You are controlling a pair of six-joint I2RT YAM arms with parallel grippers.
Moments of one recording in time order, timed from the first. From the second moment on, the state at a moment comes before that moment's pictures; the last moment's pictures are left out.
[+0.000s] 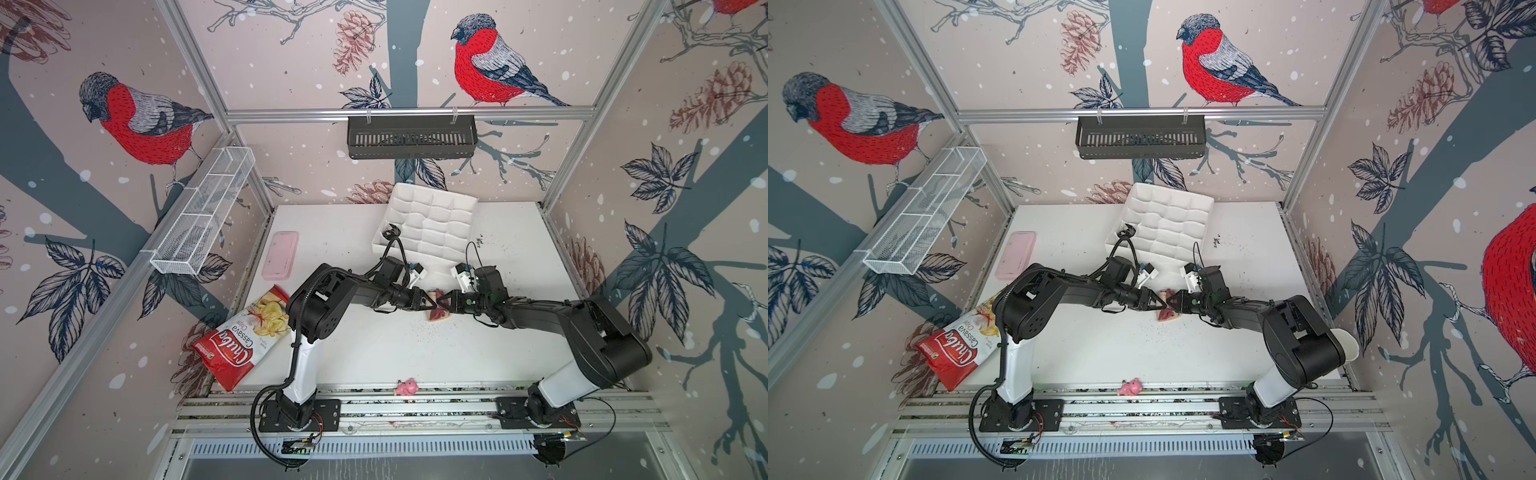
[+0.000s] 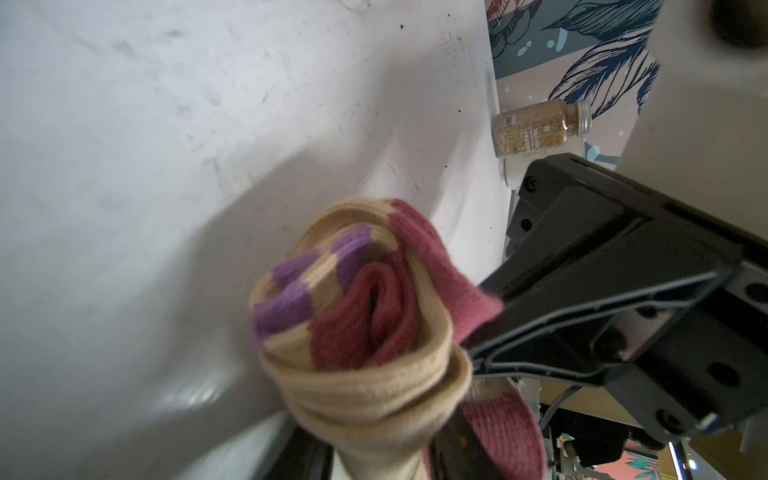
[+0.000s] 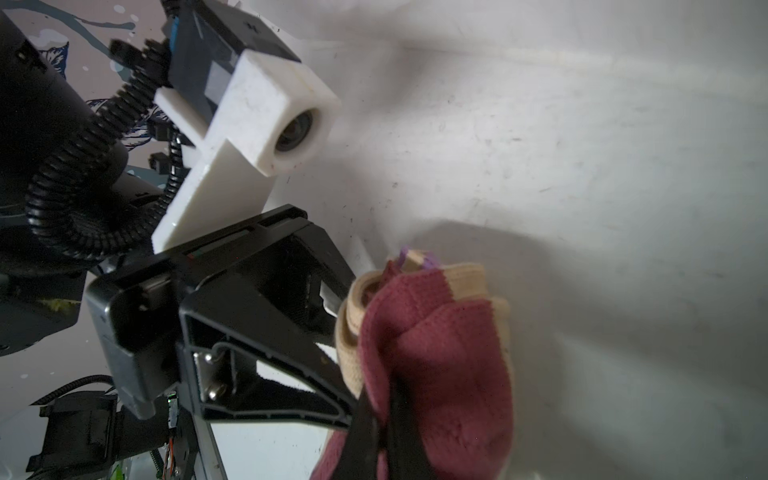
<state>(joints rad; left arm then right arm) -0.61 2.07 1.00 0.31 0.94 -0.58 0.44 1.58 0.56 0.26 -0.59 0.51</state>
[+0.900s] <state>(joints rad) -0.58 2.00 0.91 0.53 0.92 -0.70 0.49 1.61 0.56 0.26 -0.61 0.53</state>
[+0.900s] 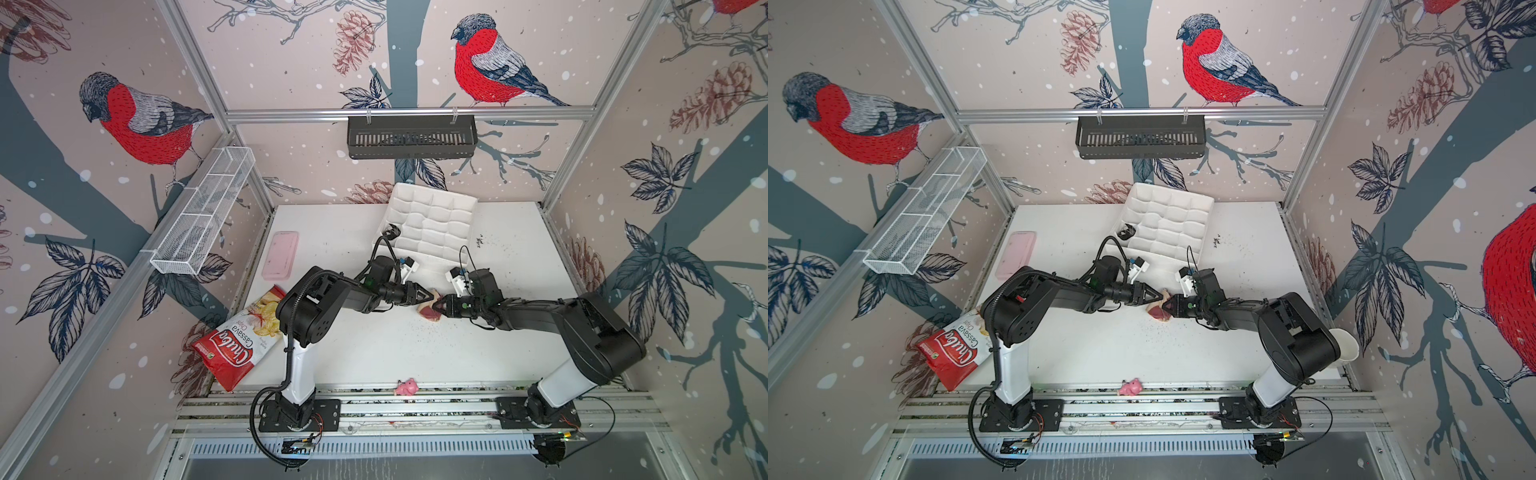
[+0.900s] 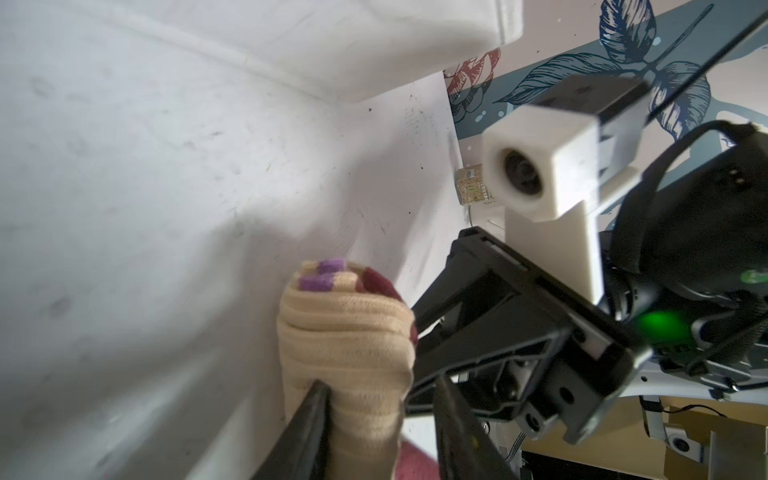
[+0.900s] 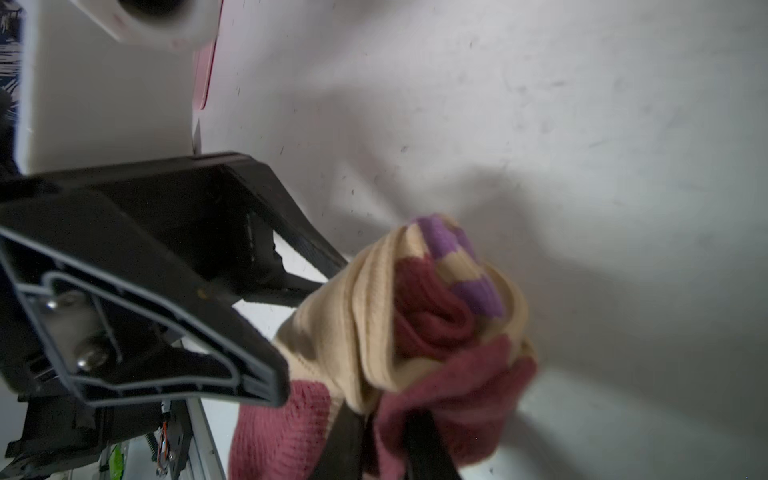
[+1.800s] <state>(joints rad) -0.75 2.05 1.10 0.19 0.97 -0.46 0.40 1.57 0.46 0.23 -0.68 0.58</state>
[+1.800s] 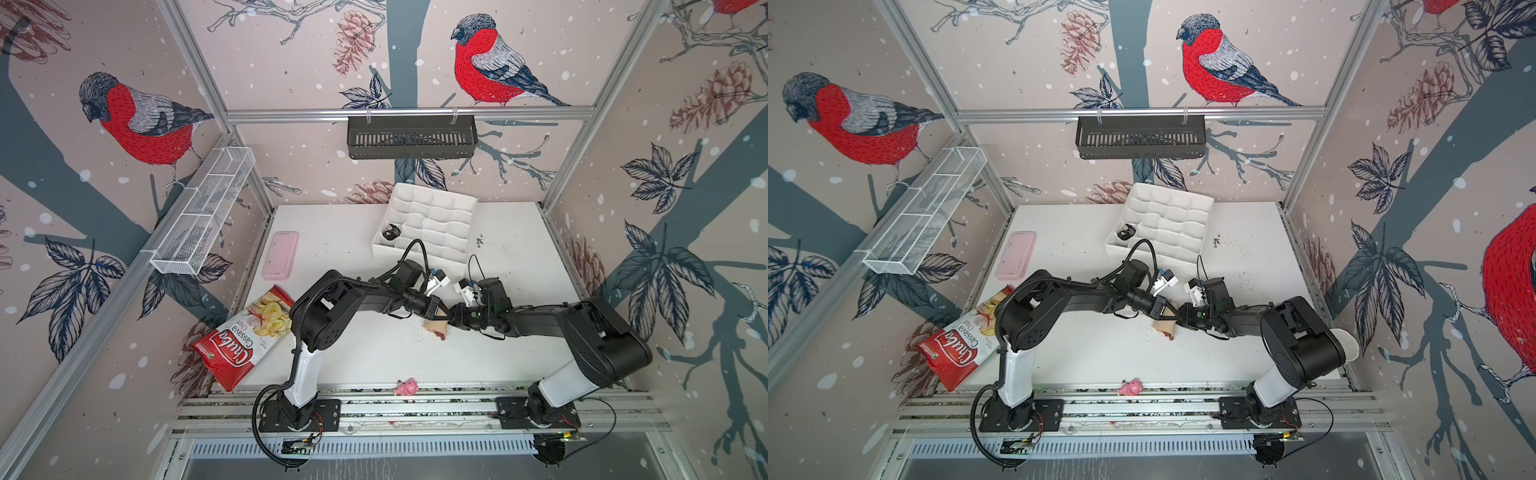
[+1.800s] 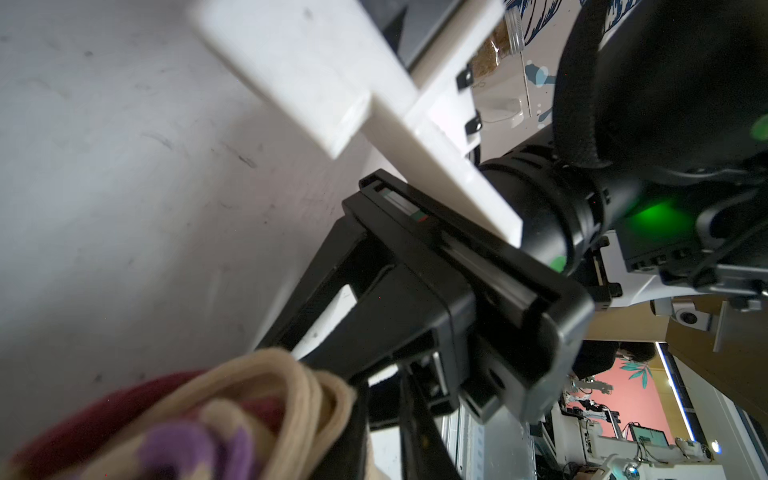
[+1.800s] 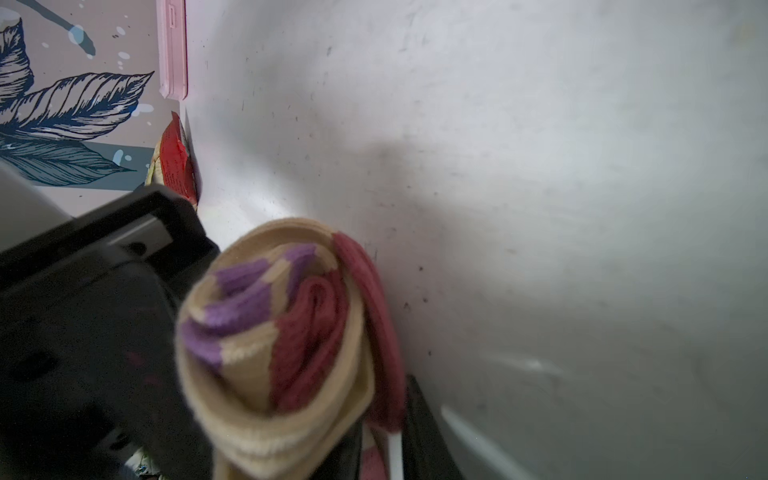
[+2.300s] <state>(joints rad) -0.73 2.12 1.11 0.22 0.94 -0.44 0.31 1.30 0.40 0.07 -0.60 0.57</state>
